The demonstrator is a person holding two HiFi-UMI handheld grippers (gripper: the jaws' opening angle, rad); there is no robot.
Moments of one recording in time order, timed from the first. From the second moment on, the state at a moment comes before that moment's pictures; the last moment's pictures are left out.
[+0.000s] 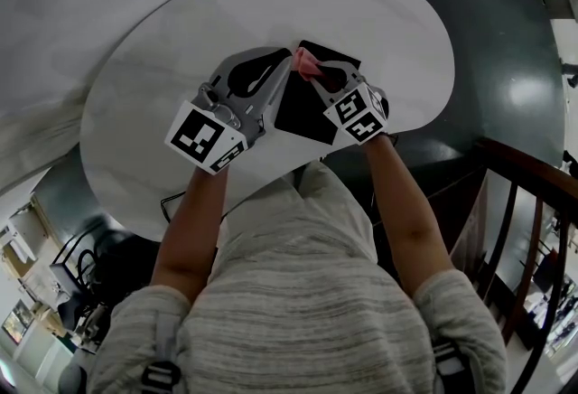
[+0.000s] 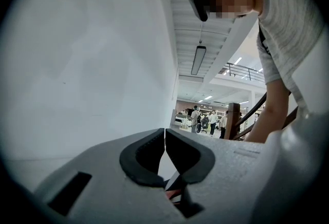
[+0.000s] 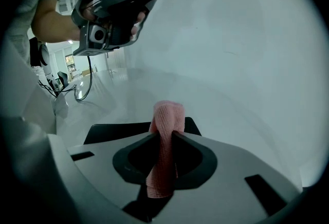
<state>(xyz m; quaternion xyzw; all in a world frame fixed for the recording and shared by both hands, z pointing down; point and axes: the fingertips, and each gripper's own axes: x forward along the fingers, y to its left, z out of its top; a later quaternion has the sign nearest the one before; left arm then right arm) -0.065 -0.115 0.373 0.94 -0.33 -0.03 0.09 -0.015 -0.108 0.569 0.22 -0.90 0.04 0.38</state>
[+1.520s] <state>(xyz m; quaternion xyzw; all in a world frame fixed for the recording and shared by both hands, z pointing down) -0.040 -0.099 0.363 0.95 -0.31 -0.02 0.08 -0.047 0.006 0.557 0.12 -0.93 0.16 0.31</state>
